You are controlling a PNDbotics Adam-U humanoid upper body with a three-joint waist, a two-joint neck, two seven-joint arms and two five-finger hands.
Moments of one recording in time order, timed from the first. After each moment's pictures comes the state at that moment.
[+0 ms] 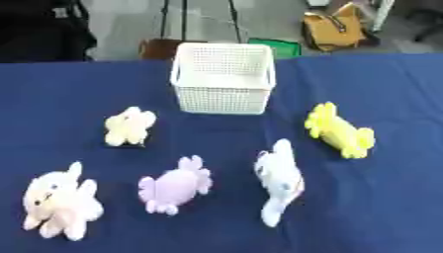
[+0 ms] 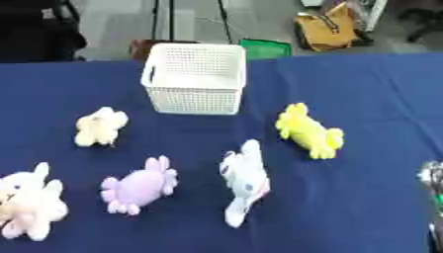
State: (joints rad) left arm -0.31 0.19 0.23 -1.98 -0.55 -0.44 0.73; right arm -0.48 -0.31 -0.15 -1.98 0.73 -0.22 -0.88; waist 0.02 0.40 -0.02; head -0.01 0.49
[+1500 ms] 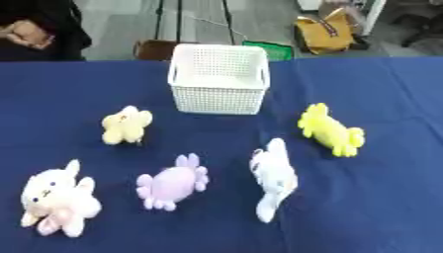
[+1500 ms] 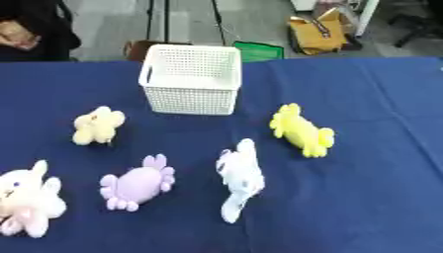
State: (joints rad) left arm -0.29 0.19 0.22 -1.98 -0.52 -0.46 0.71; right arm -0.90 -0.74 0.11 -1.98 0.80 0.12 -0.12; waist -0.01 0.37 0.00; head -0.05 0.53
